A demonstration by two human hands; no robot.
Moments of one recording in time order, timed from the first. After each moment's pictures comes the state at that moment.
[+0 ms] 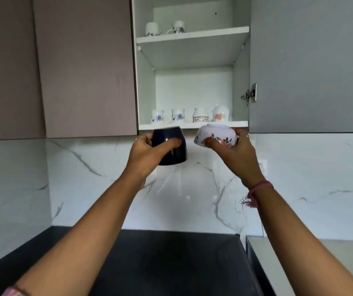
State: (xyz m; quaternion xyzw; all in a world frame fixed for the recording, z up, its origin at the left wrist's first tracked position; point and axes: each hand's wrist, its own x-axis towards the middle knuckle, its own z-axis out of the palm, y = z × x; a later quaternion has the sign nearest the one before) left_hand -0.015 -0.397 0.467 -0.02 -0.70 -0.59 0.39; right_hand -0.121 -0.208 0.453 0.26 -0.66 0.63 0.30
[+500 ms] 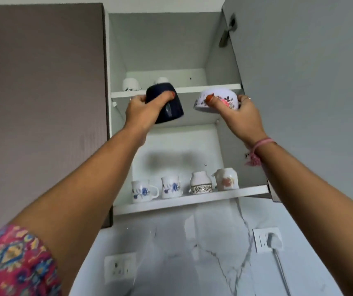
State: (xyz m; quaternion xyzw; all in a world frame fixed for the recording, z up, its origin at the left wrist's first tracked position) left_hand -0.194 -0.466 0.713 -0.19 -0.65 -0.55 0.48; right_hand -0.242 -0.267 0.680 0.23 -0.59 0.57 0.52
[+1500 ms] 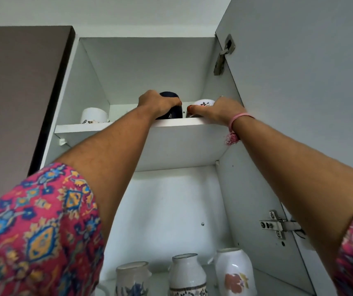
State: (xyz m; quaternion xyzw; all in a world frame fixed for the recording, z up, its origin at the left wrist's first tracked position) left_hand -0.337 -0.396 0.896 -0.11 -0.75 -0.32 0.56; right_hand -0.384 -0.231 0.877 0.13 -0.76 0.31 0.55
